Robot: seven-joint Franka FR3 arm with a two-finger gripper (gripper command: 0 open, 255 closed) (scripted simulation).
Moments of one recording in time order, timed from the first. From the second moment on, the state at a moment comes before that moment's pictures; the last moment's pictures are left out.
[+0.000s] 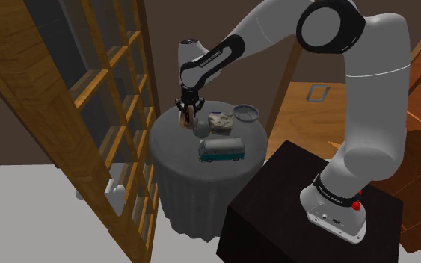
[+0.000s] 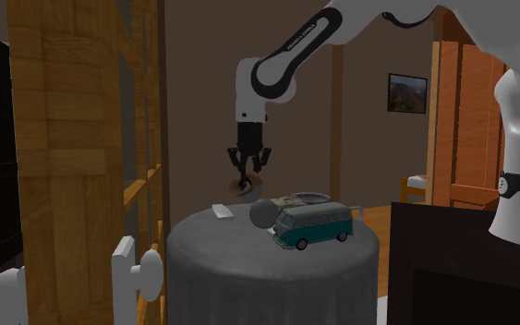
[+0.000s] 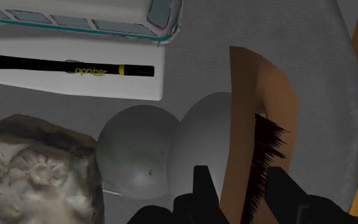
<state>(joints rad) -0.01 0.51 0.12 -1.81 -0.10 2.33 0.82</state>
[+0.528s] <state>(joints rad) -0.14 0.42 0.09 -1.93 -0.08 2.37 0.65</state>
